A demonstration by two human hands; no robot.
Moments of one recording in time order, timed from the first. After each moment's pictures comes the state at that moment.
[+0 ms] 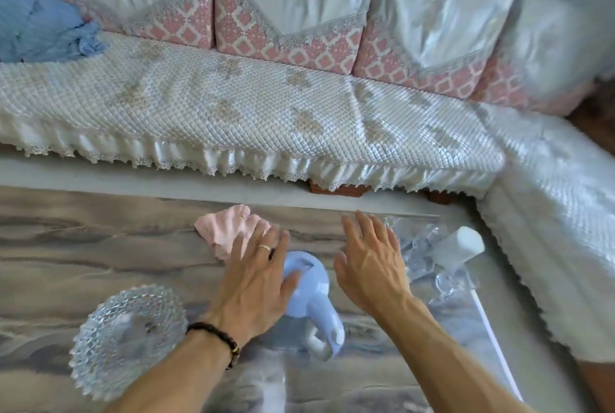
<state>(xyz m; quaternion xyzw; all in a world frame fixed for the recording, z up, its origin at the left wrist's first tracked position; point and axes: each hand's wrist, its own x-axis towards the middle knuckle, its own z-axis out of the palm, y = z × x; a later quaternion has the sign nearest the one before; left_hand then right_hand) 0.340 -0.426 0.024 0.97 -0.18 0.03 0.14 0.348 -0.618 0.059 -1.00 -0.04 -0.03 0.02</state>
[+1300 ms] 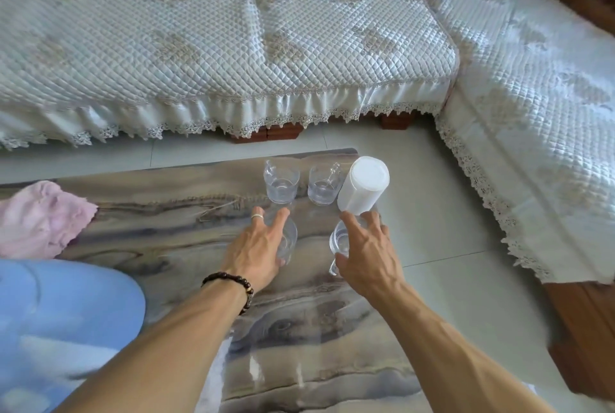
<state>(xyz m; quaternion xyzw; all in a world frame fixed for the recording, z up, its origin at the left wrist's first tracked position) 0.413 -0.810 -0.121 0.97 -0.16 -0.17 0.11 0.360 -0.990 -0.102 -0.97 0.14 0.12 0.16</state>
